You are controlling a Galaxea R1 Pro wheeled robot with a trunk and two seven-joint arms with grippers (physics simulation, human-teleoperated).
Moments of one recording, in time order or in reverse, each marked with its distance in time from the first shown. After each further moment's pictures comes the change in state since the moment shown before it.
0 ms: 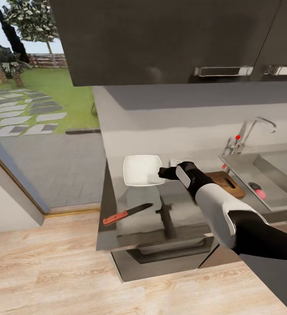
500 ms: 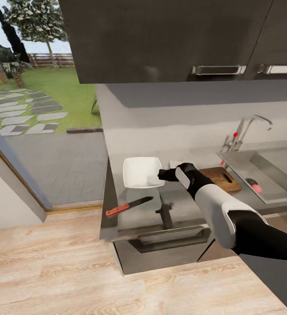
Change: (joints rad) left arm 0.000 0.000 -0.002 0.000 -0.001 0.000 0.000; right arm 0.000 0.001 0.000 0.025 0.001 -0.001 0.000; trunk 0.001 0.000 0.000
